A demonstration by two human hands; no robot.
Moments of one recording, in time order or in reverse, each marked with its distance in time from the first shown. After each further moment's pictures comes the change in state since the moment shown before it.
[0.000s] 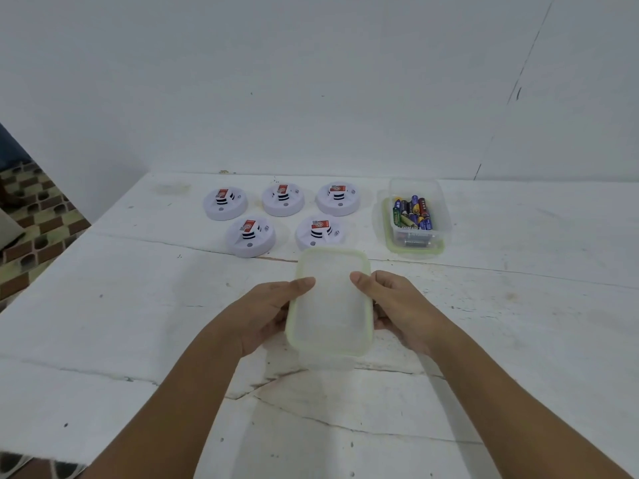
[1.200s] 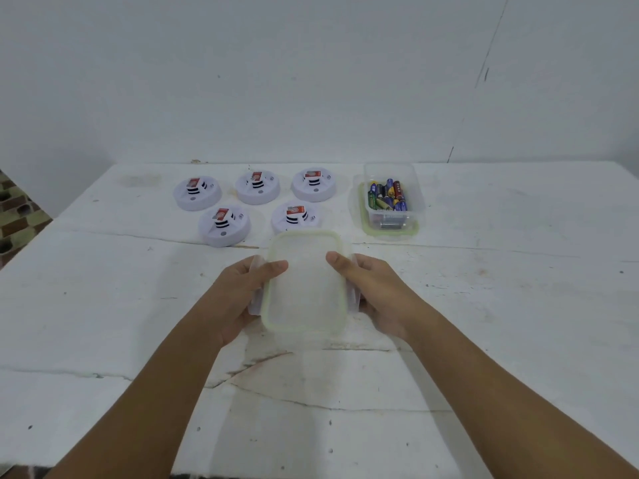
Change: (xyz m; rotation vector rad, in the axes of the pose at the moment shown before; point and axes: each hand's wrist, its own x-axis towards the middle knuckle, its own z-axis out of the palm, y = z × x) left_hand 0.001 -0.003 0.010 -0.103 0.074 0.162; right_hand -0.017 -0.009 0.009 0.138 0.032 0.024
